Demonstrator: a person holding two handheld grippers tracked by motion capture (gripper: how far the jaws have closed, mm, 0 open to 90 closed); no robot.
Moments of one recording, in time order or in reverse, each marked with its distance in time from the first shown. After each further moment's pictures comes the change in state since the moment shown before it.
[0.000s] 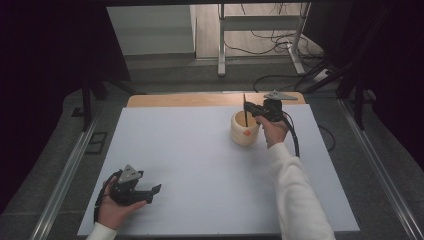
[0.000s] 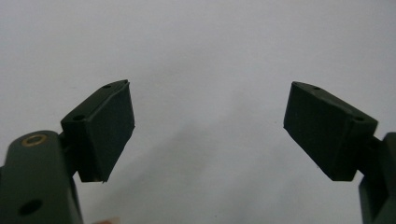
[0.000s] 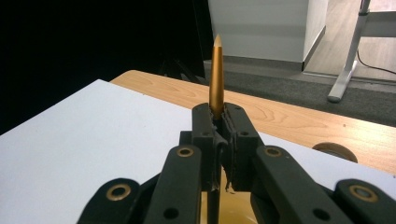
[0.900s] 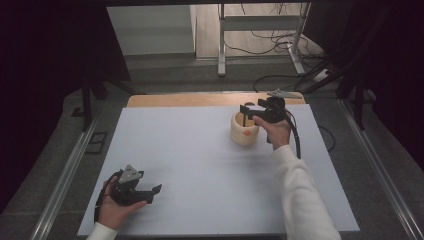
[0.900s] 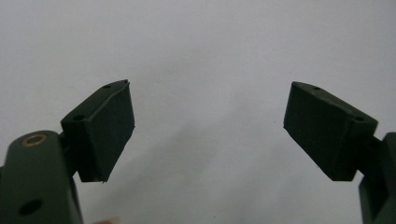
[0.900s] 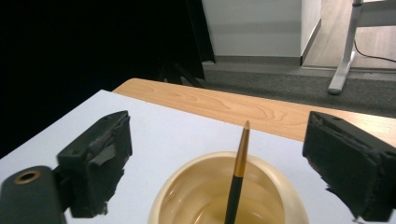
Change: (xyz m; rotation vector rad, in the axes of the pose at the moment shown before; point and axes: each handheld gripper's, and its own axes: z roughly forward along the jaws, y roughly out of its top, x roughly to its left) left arm 0.000 0.000 0.001 0.007 -0.002 0.002; right arm 0.003 0.008 -0.010 -0.006 -0.014 0.074
